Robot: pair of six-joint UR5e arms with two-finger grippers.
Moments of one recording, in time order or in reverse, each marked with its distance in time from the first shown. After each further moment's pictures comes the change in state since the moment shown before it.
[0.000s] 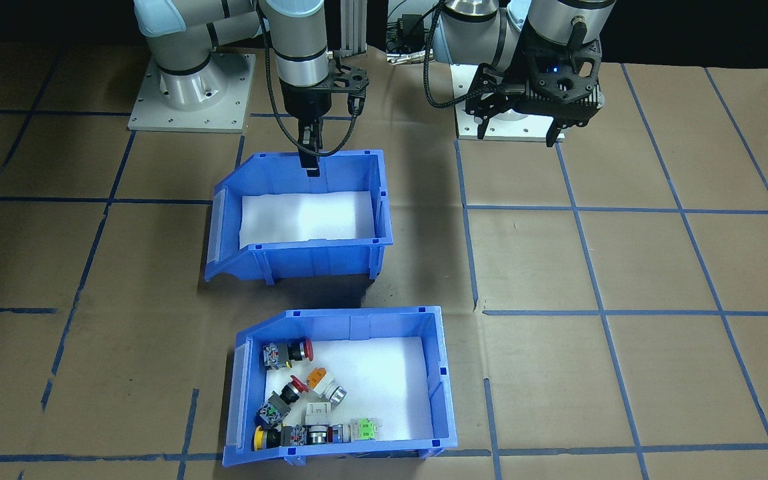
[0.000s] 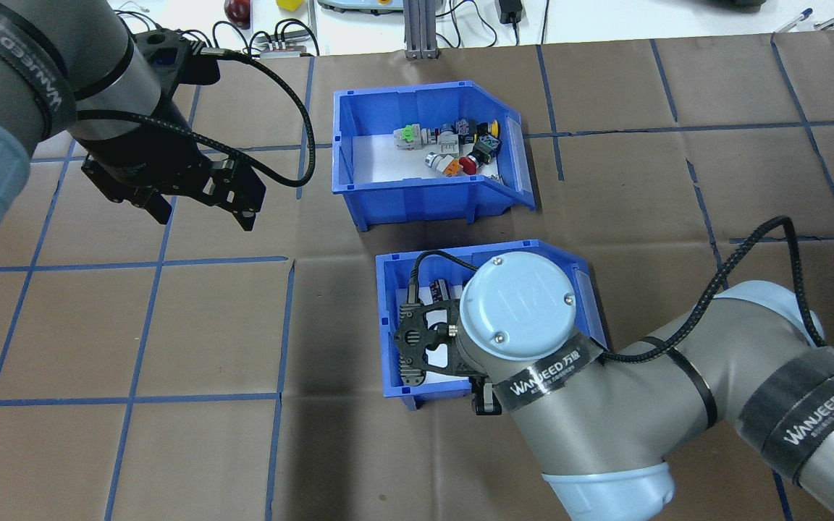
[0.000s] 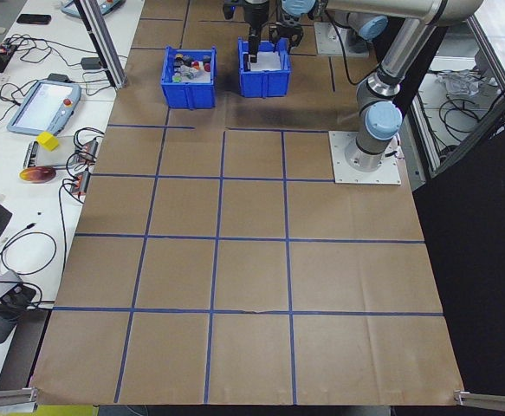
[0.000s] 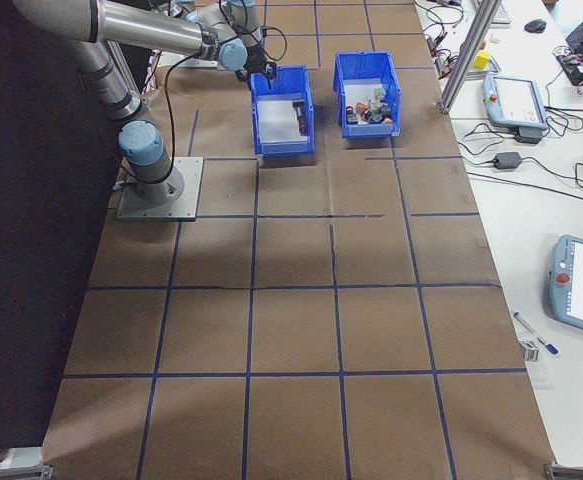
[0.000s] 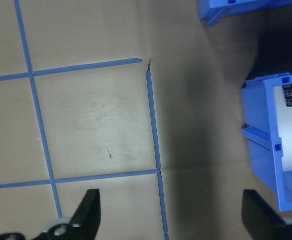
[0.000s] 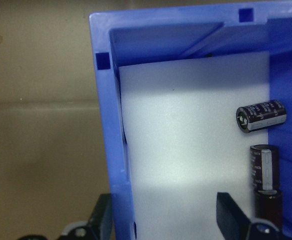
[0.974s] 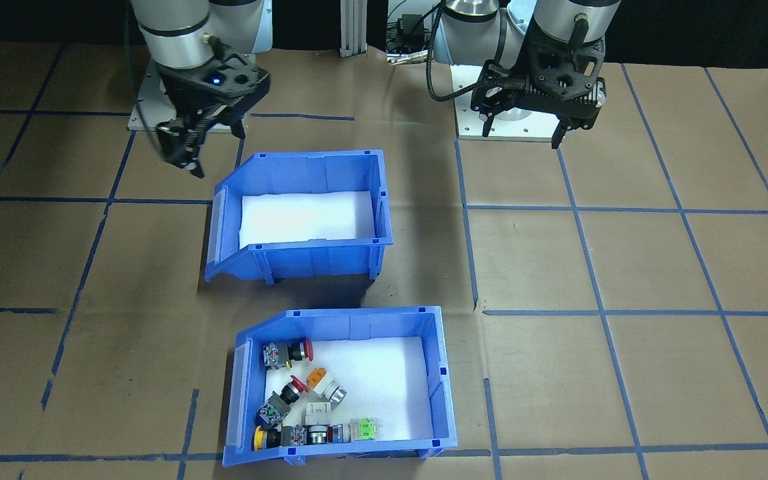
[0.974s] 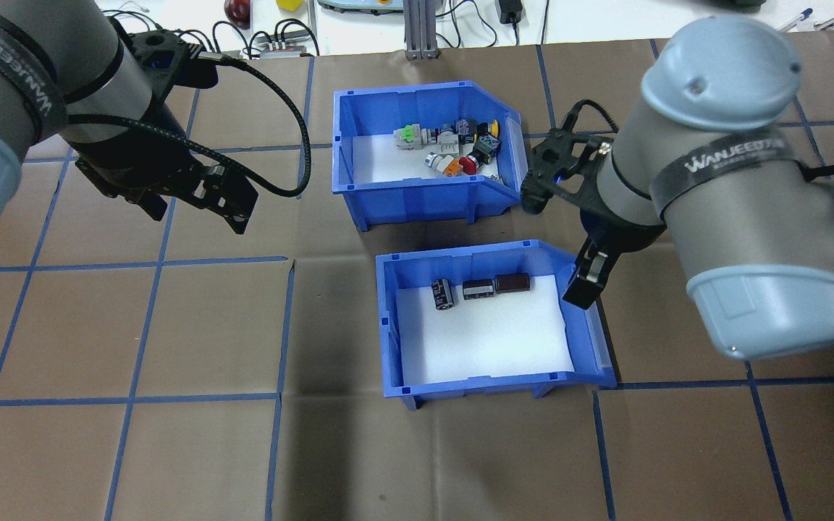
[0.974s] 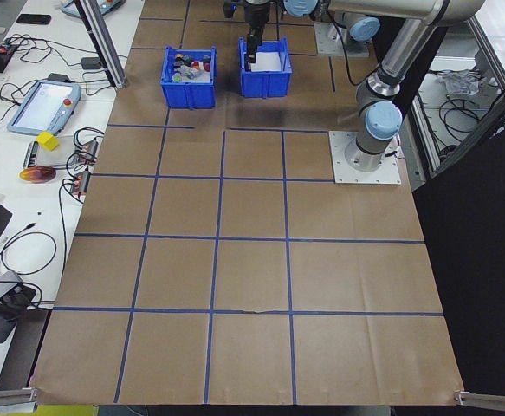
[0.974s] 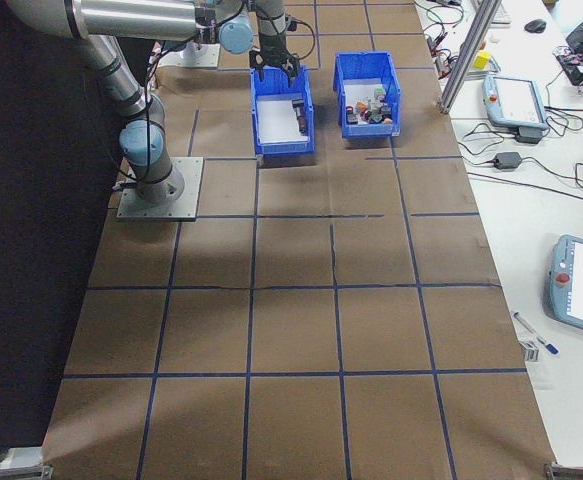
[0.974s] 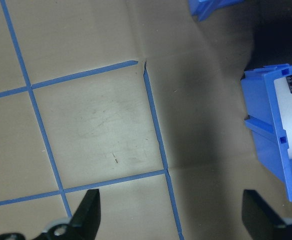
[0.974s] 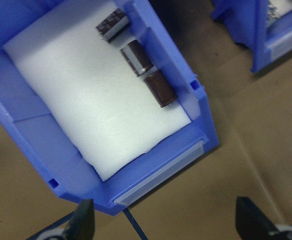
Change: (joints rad) left arm 0.017 0.012 -0.012 0.012 0.002 0.098; right arm -0.374 -0.054 -0.239 0.314 0.014 0.222
